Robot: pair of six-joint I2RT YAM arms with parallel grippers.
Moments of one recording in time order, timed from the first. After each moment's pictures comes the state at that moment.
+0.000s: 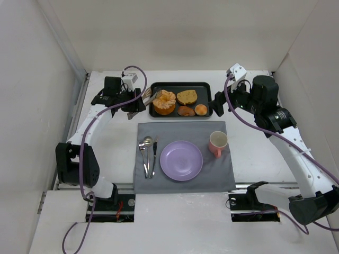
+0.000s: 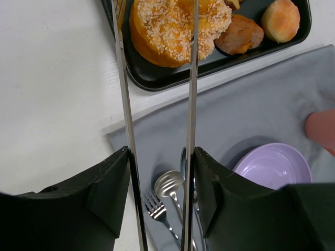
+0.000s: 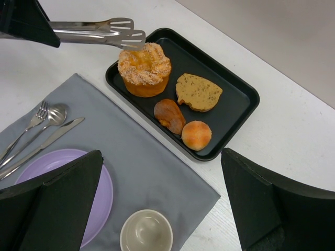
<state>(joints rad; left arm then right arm) -0.14 1.51 1.25 -0.51 0.39 -0.10 0.34 1.14 1.29 -0.46 -0.35 -0.18</state>
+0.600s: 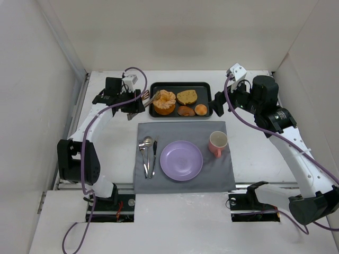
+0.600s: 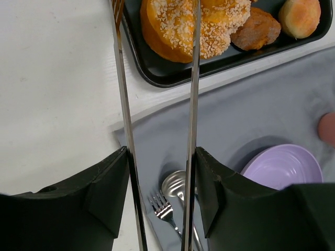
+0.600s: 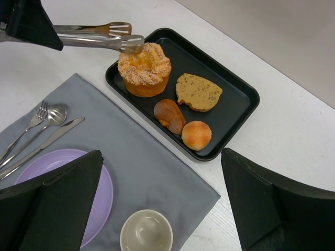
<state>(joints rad) -0.14 1.54 1.25 -0.51 0.36 -0.09 0.34 1.14 1.29 -0.46 -0.35 -0.18</state>
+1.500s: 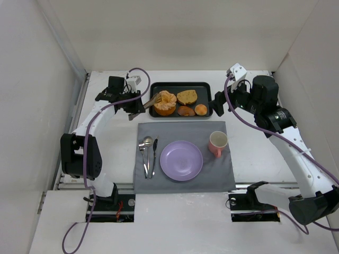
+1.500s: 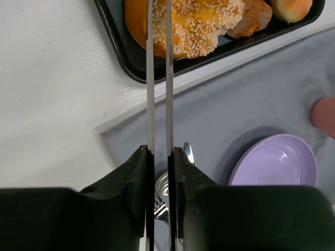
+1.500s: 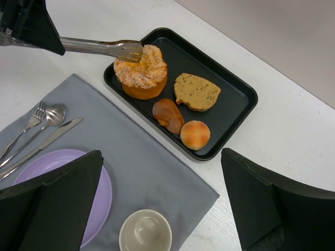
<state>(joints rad) -0.15 1.61 1.29 -0.55 0.42 -0.07 0.34 1.14 1.29 -0.46 -0.34 -0.18</state>
